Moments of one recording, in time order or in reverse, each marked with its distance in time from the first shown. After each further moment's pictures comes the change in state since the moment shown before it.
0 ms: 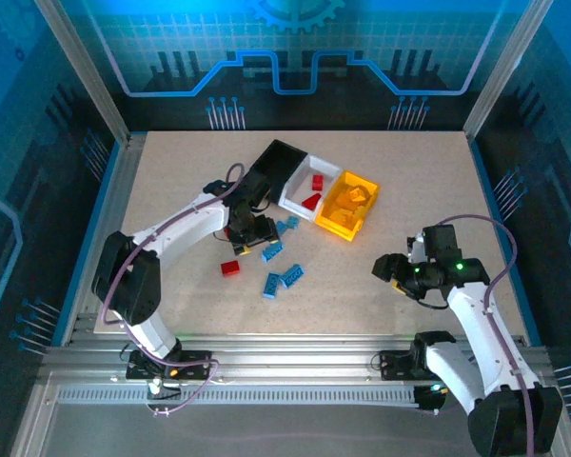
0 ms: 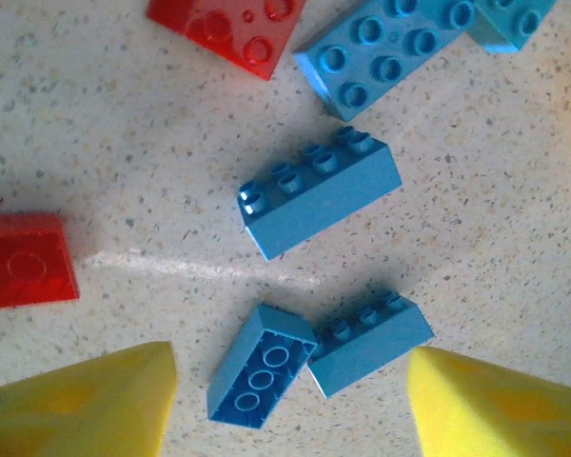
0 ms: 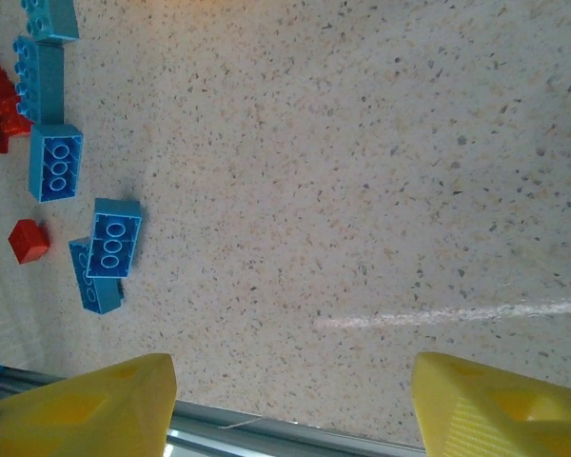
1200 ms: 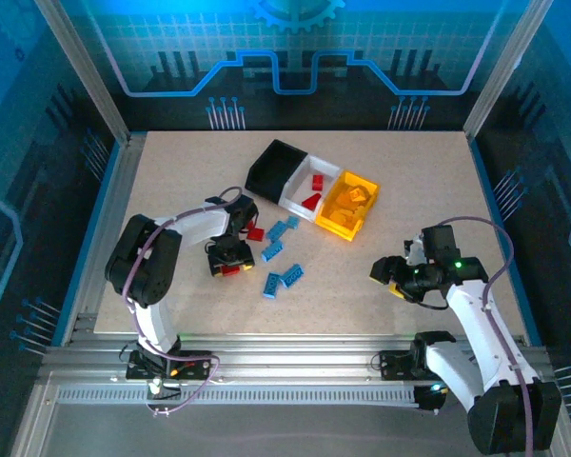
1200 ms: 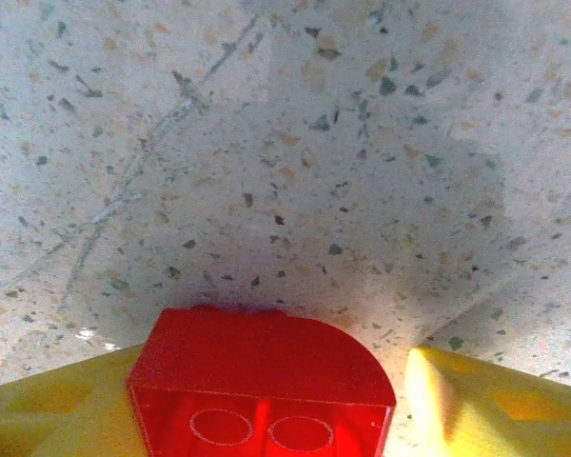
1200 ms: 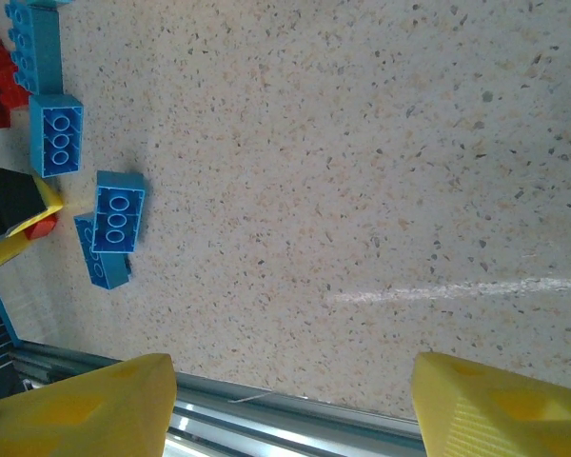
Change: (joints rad) left arm 0.104 0.132 -0.209 0.038 -0.111 0.098; right arm -0.003 0.022 -0.007 -0.021 -0.050 -0.007
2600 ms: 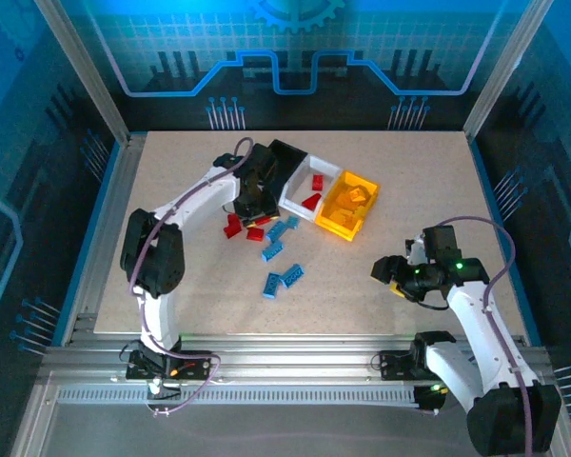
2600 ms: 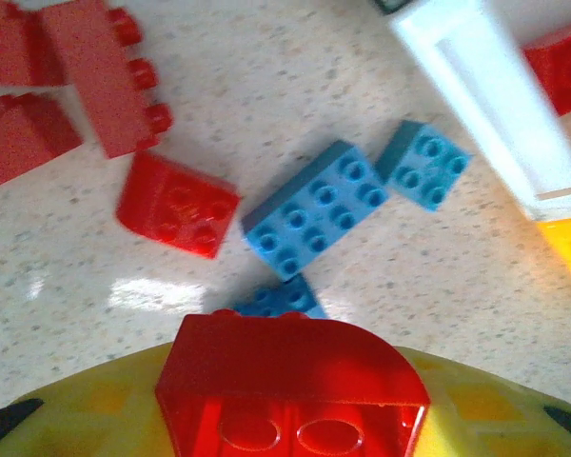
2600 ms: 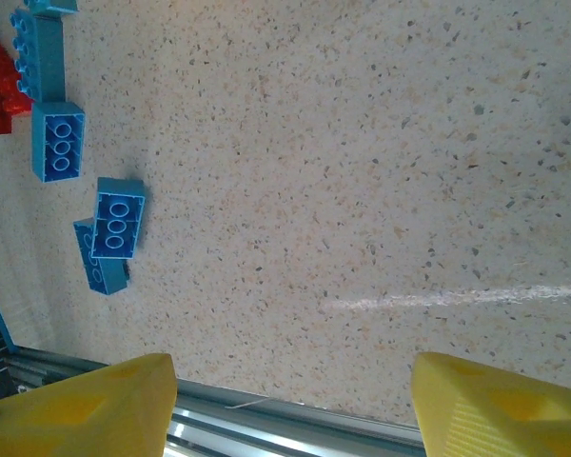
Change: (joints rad) left arm -0.040 0.121 0.556 -0.107 0.088 0.008; right arm -0.008 -0.013 0.001 0.002 0.011 -0.009
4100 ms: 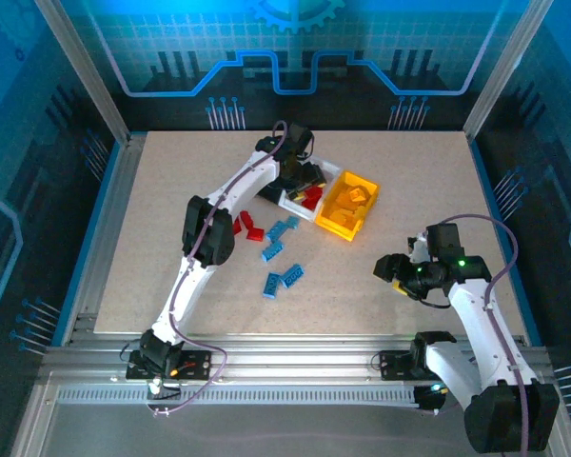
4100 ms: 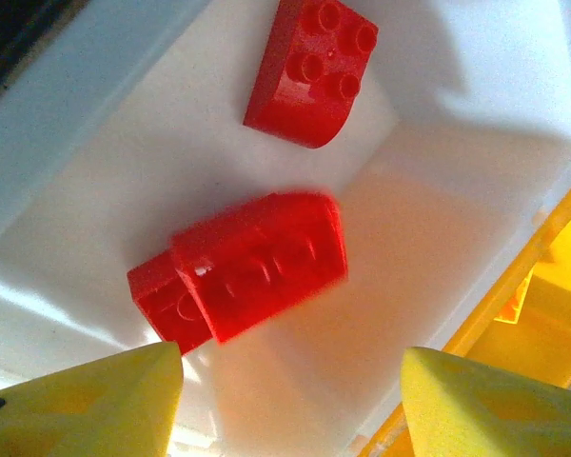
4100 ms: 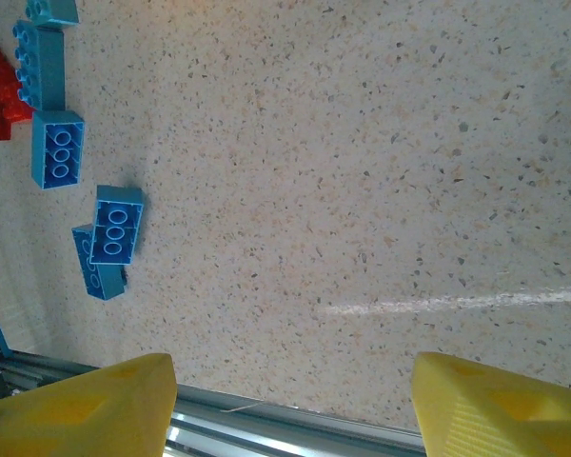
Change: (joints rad) left arm -0.040 0.557 0.737 0.037 0.161 -0.138; right arm -0.032 0.016 0.021 -0.018 0.000 -0.040
